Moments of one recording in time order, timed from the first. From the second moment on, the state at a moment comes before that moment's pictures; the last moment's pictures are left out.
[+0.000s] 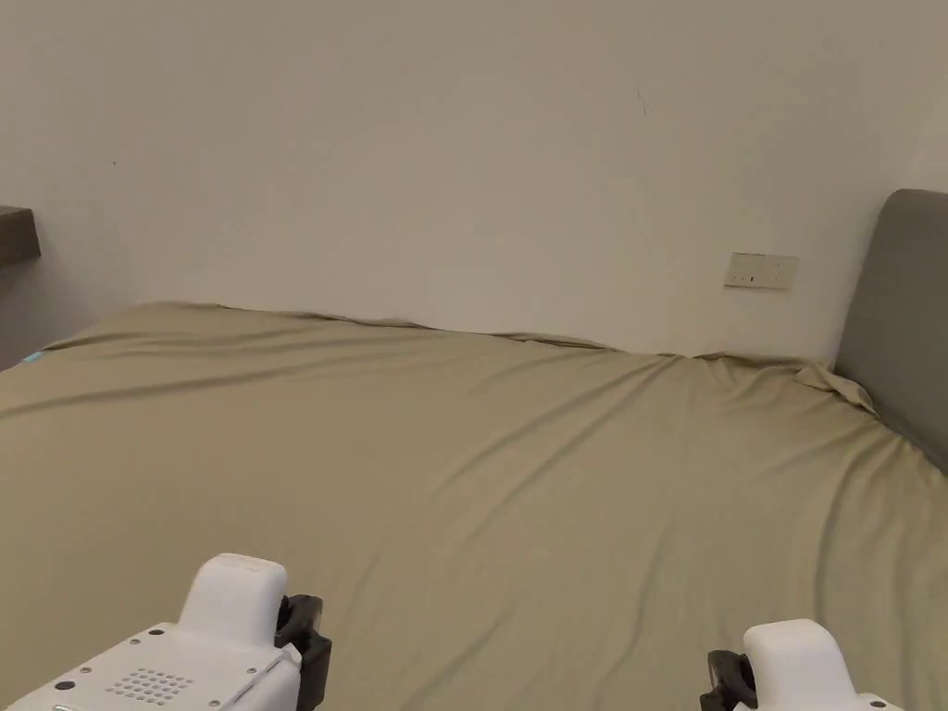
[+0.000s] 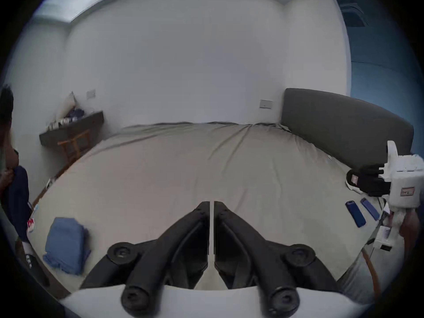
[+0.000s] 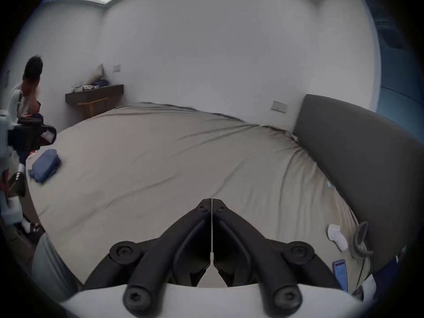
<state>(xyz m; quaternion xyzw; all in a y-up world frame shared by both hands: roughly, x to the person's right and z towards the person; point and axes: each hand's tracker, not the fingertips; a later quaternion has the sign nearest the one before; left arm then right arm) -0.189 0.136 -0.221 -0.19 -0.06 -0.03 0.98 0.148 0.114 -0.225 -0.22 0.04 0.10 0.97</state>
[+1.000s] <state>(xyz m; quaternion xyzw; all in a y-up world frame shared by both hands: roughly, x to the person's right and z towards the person) -0.167 0.178 -0.228 -0.11 0.05 0.00 0.99 0.170 0.161 -0.230 -0.14 -0.06 0.04 0.99</state>
